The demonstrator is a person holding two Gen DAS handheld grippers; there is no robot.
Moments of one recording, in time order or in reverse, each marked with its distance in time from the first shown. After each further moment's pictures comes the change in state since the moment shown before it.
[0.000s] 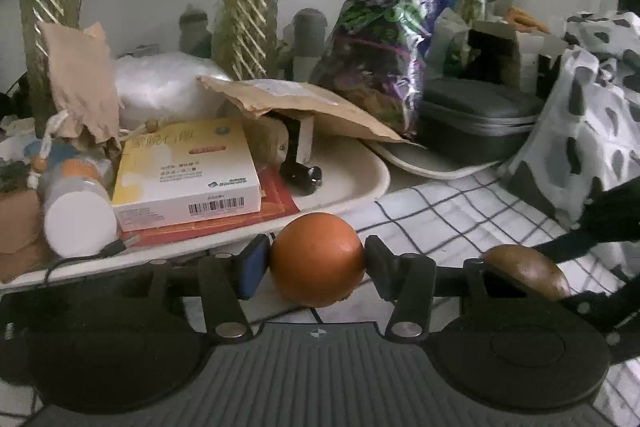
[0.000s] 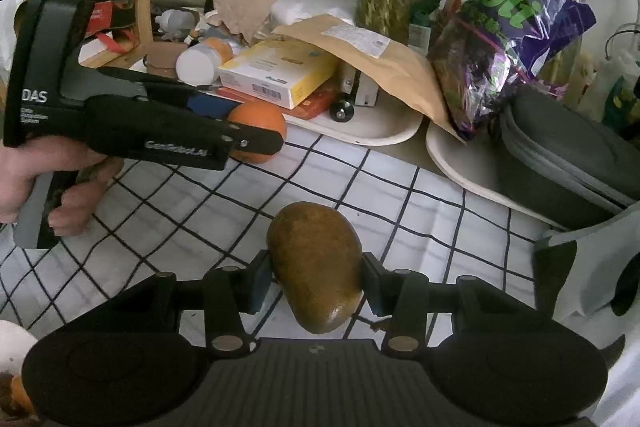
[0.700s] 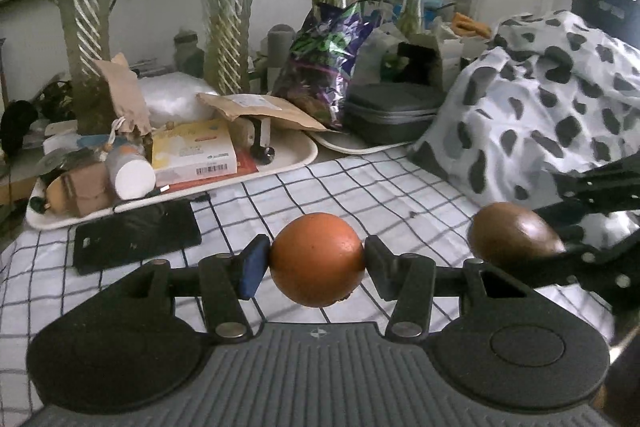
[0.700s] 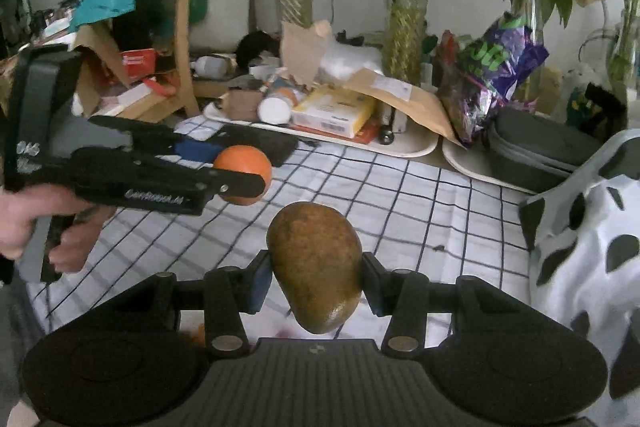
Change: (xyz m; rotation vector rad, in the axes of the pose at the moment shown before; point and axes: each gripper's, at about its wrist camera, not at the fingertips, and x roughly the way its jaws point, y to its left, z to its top) left arm -0.150 -0.048 -0.025 0.022 0.014 -0.037; right arm -0.141 0.082 -0.035 0.068 -0.104 0.022
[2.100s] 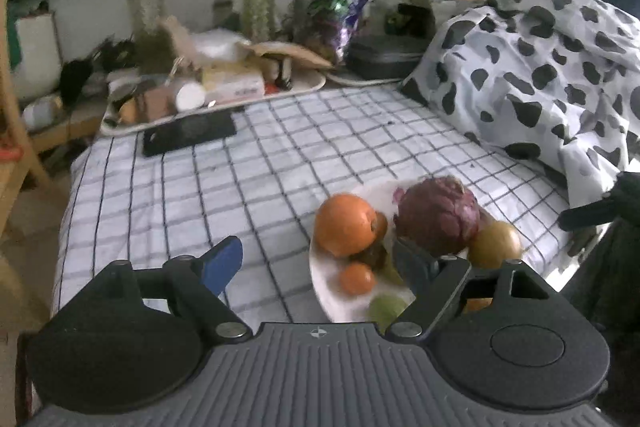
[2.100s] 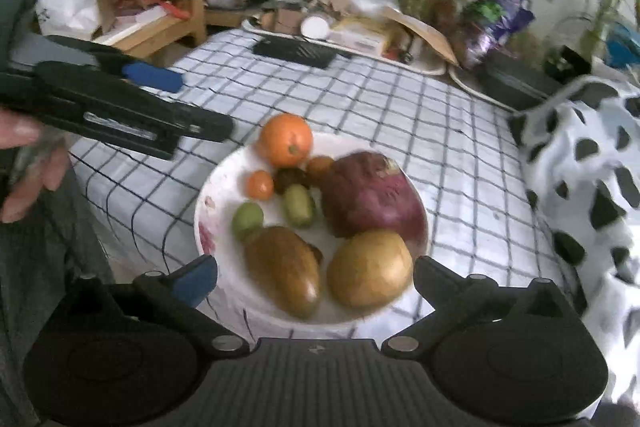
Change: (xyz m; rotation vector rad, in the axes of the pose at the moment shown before) left arm -0.124 -0.048 -0.070 -0.040 0.128 0.117; right arm -0.080 0.119 -0.096 -0.037 0.177 -0.143
